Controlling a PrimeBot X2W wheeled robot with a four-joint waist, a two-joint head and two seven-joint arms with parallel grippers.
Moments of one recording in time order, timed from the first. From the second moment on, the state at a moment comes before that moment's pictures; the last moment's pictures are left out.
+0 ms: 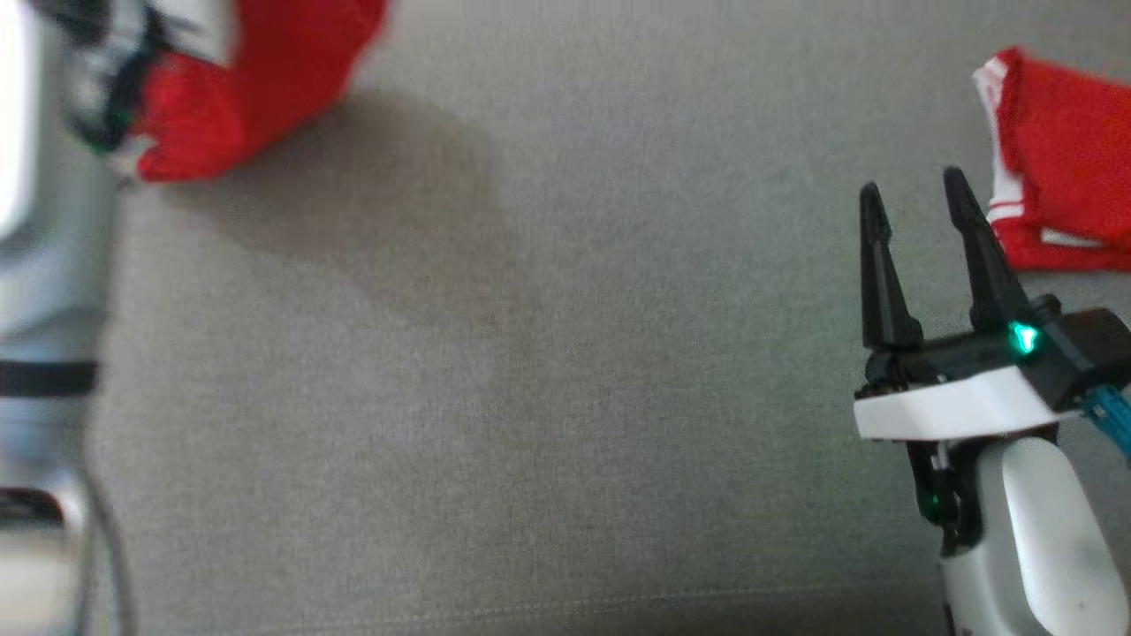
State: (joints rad) left arm -1.09 0.33 -0.37 0.57 -0.29 -0.11 0.25; right arm -0.21 -0.05 0.08 0.00 0.11 0.12 -0.15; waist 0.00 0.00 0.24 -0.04
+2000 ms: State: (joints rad) left arm -0.43 0.14 -0.85 0.34 -0.63 0.26 -0.25; right arm -0.05 -0.05 -0.01 0.12 0.15 0.12 -0.15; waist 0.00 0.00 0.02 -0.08
